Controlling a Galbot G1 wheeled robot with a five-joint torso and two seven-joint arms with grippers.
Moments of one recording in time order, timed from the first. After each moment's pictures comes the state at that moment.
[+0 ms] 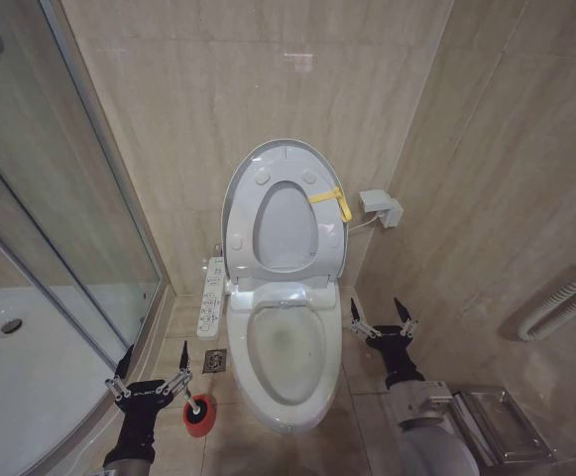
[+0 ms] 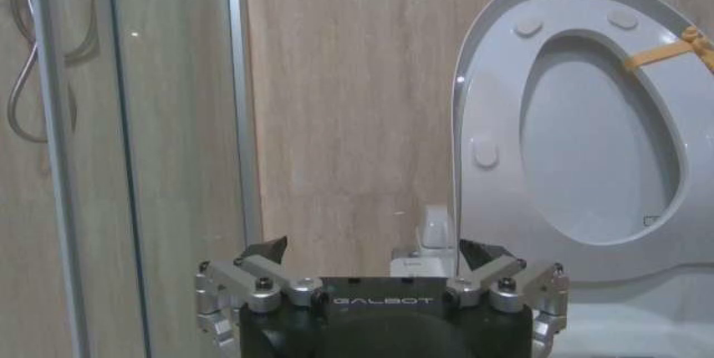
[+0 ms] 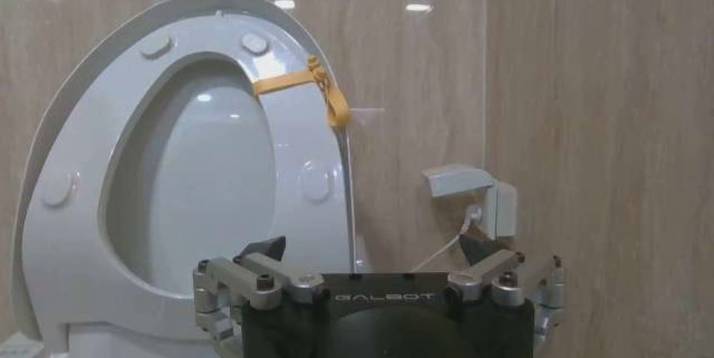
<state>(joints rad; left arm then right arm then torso) 1.81 -1.41 -0.53 -2.27 -0.06 -0.16 -0.19 -1.51 1.39 0.49 2.14 0.14 0.03 0.14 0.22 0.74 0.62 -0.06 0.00</state>
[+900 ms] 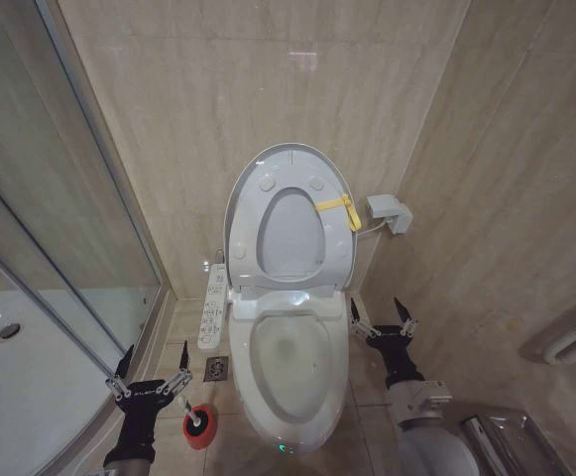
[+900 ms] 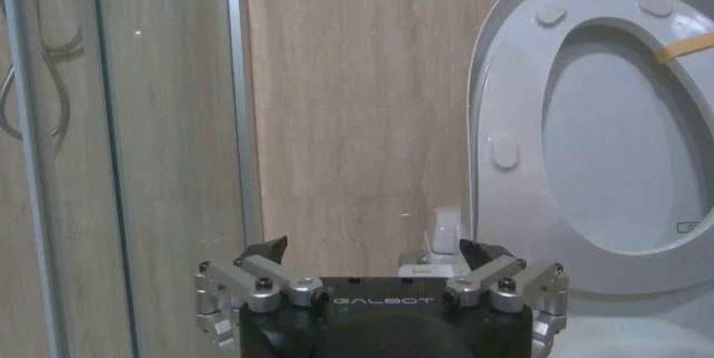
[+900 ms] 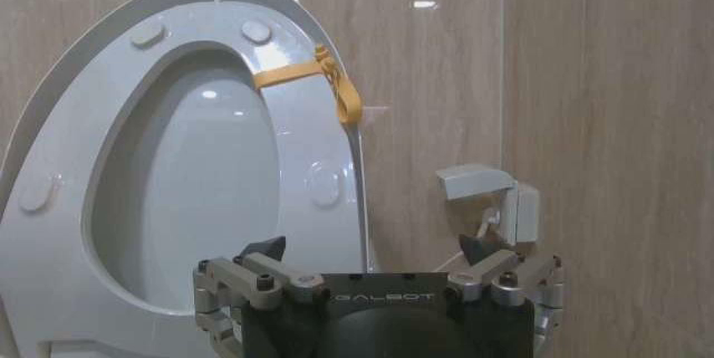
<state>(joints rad) 1.81 -1.41 -0.53 -2.27 -0.07 -0.16 -0.19 -1.51 1.39 0.49 2.14 0.14 0.03 0.14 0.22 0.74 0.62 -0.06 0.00</state>
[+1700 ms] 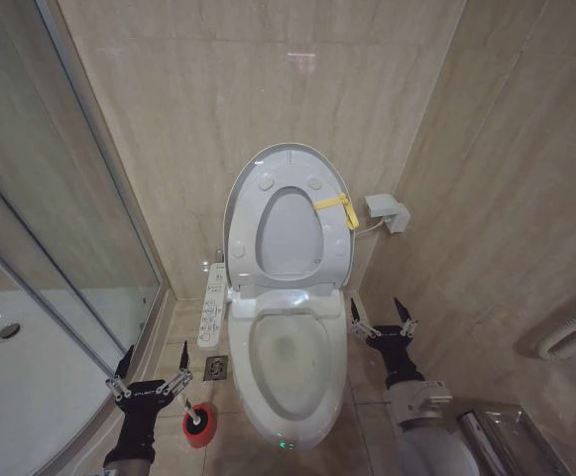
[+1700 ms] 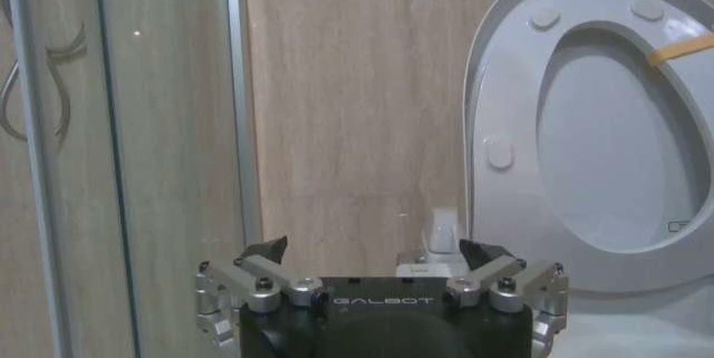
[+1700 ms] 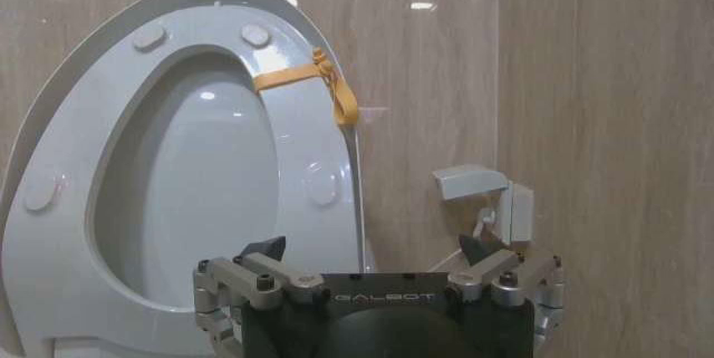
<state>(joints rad) 1.81 -1.41 -0.53 -2.27 -0.07 -0.16 -0.19 -1.51 1.39 0.49 2.14 0.14 0.03 0.14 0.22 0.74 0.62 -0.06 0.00</state>
